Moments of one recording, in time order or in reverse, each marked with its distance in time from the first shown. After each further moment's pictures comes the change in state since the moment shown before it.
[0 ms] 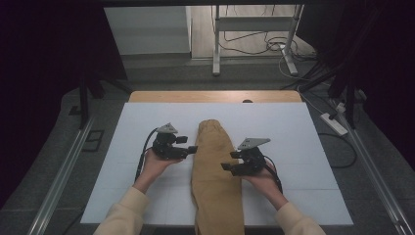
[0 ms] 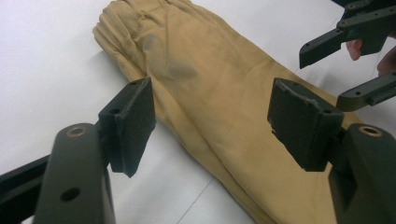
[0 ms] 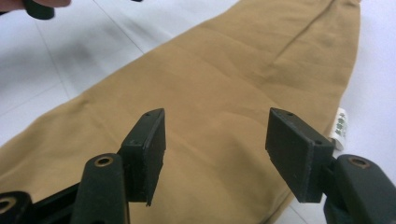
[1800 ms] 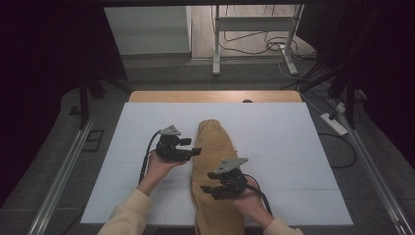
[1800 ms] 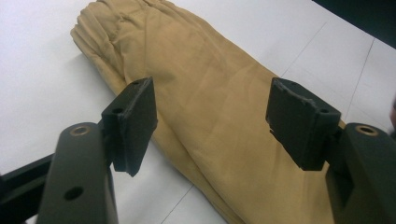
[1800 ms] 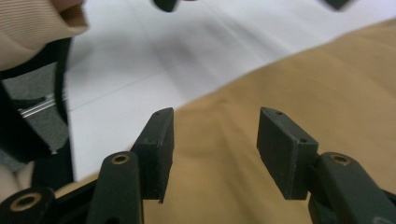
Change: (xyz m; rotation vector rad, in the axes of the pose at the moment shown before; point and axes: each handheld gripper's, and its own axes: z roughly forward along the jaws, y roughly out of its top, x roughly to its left) left arm -0.013 -0.001 0.005 -0.015 -0.021 -0.009; right arm 0.083 0.000 0.010 0.024 0.123 -0.132
